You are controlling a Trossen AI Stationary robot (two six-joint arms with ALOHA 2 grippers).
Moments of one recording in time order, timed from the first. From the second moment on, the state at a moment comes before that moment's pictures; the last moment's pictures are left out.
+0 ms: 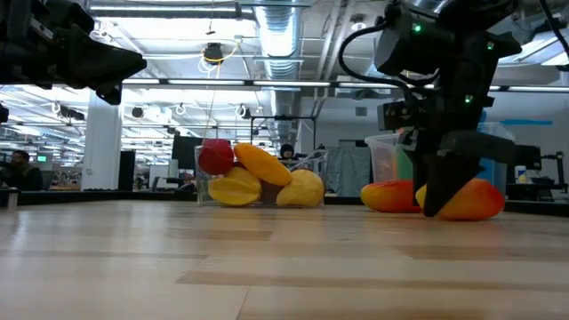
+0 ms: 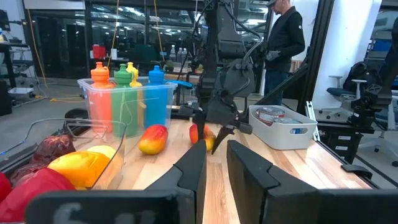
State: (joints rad) left arm 0.01 0.00 0.01 0.07 -0.04 -0.06; right arm 0.17 1.63 0.82 -0.54 0.25 0.19
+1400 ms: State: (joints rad) left arm 0.01 0.00 0.01 0.16 -0.04 -0.06; right arm 0.98 1.65 1.23 0.68 0.19 -0.72
